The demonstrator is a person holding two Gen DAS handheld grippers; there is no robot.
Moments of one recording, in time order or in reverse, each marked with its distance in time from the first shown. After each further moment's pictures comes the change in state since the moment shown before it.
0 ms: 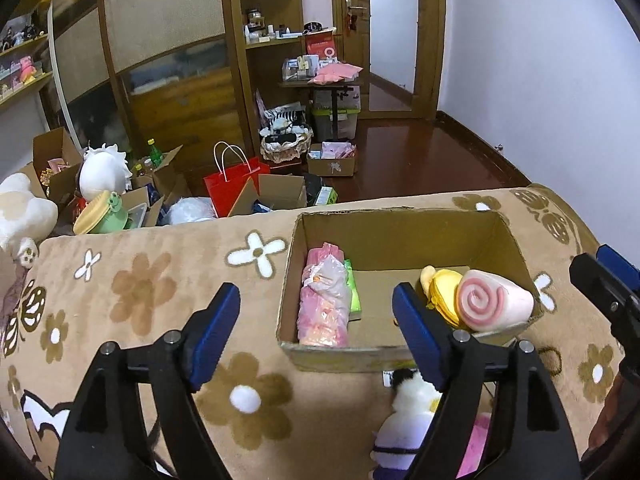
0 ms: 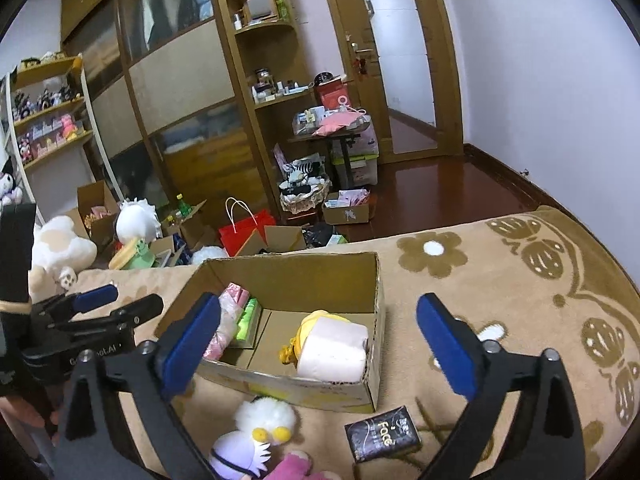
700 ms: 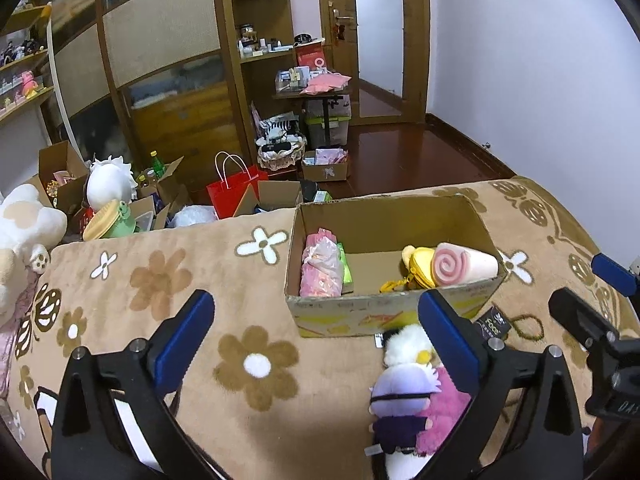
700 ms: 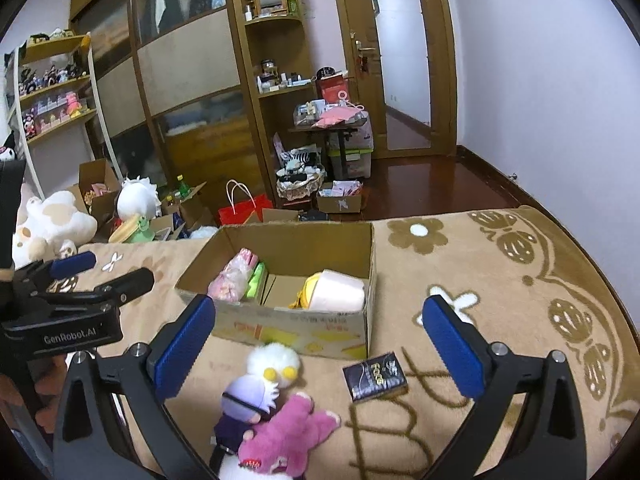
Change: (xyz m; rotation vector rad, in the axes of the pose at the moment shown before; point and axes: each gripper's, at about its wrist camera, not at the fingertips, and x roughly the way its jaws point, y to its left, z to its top) left arm -0.064 -0.002 -0.024 0.046 -0.023 -0.012; right arm -0.060 0.025 -0.028 -0.083 0.042 -0.051
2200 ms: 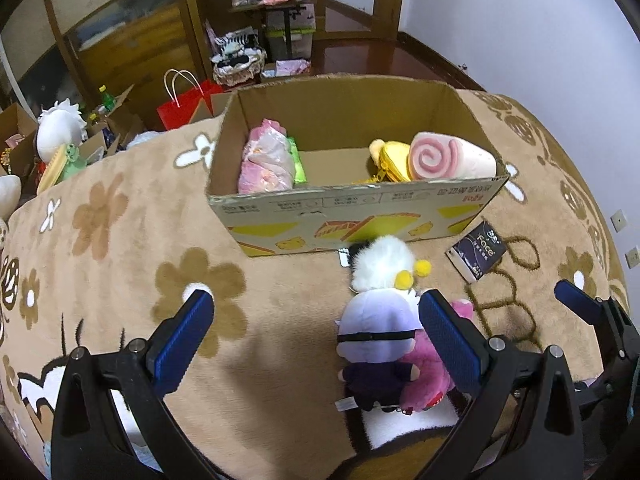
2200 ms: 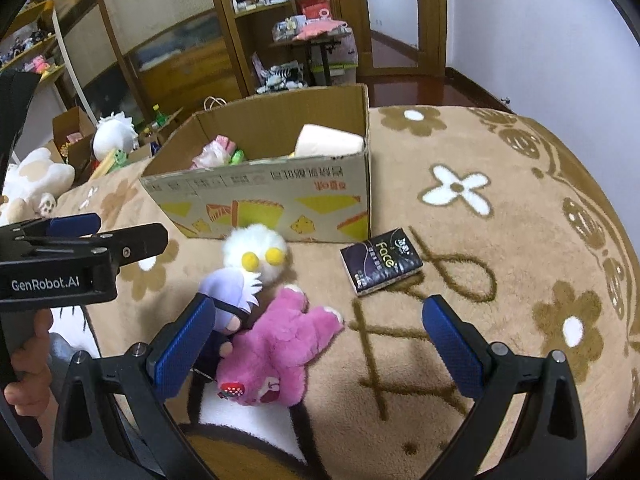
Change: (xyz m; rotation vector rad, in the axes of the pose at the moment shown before) left arm 0.066 -0.026 -0.039 0.044 0.325 -0.130; right arm 0.048 -0.002 -0.074 0.055 0.297 -0.046
